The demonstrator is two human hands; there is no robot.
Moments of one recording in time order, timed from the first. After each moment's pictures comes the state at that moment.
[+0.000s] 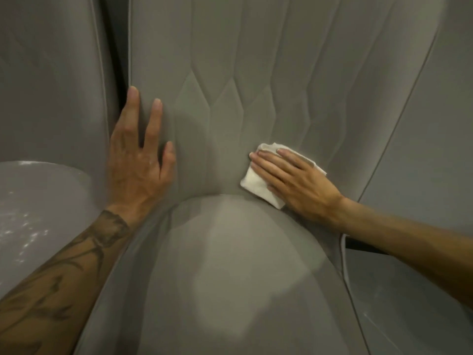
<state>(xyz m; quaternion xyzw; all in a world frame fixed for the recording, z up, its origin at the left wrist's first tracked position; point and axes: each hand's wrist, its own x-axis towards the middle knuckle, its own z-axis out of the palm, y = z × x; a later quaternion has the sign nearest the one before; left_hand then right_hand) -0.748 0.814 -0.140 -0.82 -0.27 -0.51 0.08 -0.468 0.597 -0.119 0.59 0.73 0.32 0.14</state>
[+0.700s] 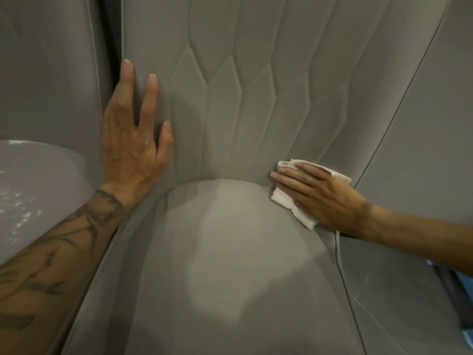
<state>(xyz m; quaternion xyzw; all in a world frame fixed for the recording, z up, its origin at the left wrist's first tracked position) -0.747 0.811 -0.138 -0.81 -0.27 -0.51 0.09 -0.460 0.531 -0.114 0.54 0.74 0.25 0.30</state>
